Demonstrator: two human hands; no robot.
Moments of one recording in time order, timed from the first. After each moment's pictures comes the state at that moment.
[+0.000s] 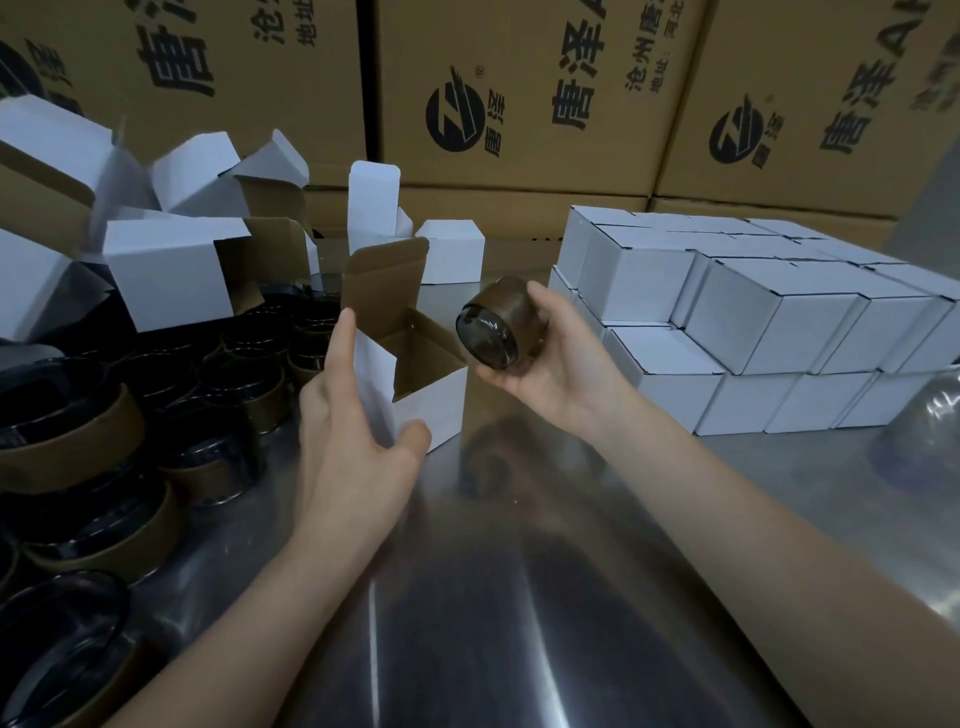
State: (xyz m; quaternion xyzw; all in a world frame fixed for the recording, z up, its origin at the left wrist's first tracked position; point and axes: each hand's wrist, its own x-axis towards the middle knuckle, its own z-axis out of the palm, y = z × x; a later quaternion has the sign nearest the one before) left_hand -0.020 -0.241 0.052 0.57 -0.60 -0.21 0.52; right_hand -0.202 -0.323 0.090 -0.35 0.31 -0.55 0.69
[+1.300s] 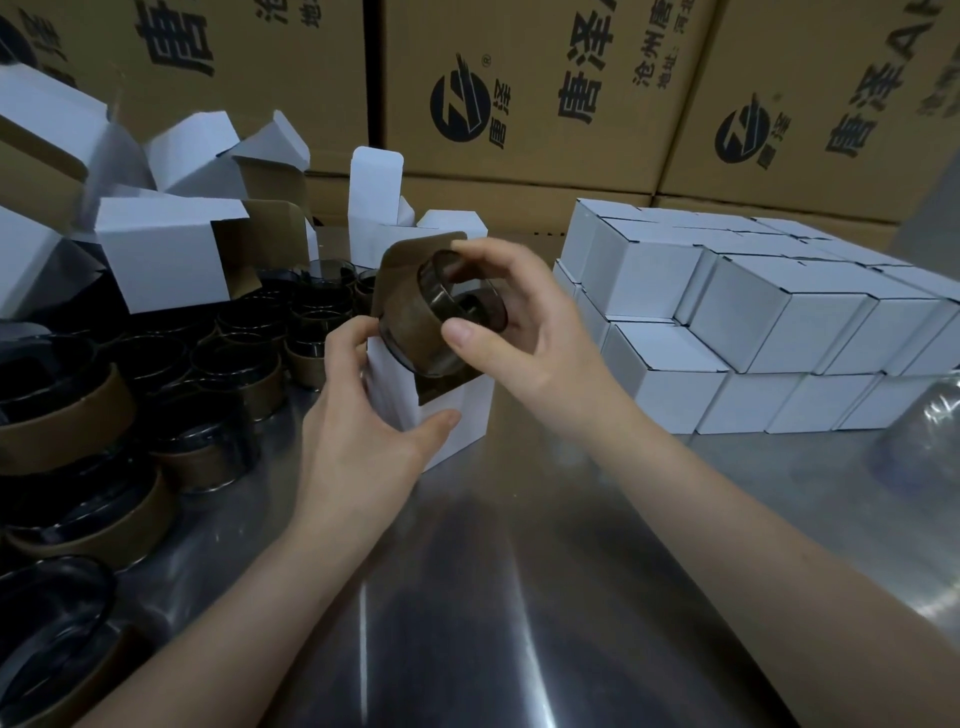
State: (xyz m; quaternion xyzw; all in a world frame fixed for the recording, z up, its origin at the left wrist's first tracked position) left_hand -0.022 -0.245 0.048 0.51 -0.61 -0.21 0.56; right_hand -0.175 -0.265 0.119 -0.75 0.31 -0.50 0.29
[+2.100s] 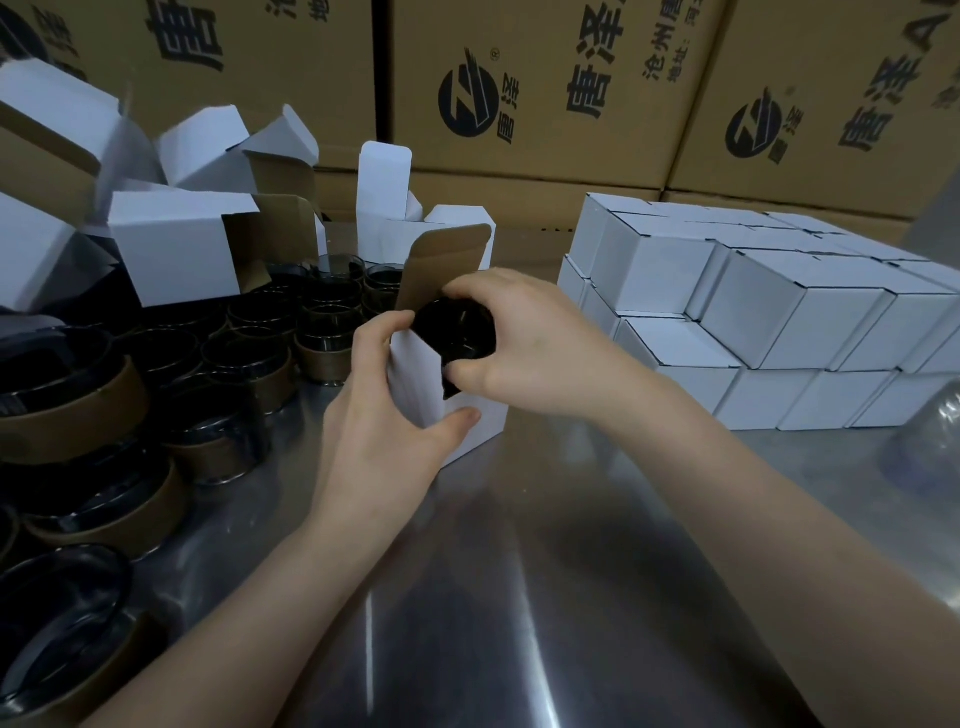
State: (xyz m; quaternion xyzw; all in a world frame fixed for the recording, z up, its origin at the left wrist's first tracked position) left_hand -0.024 -0.244 0.047 0.52 -0.62 -0.22 0.54; right_hand -0.165 -0.273 0.141 -0.84 0.48 -0.24 0.05
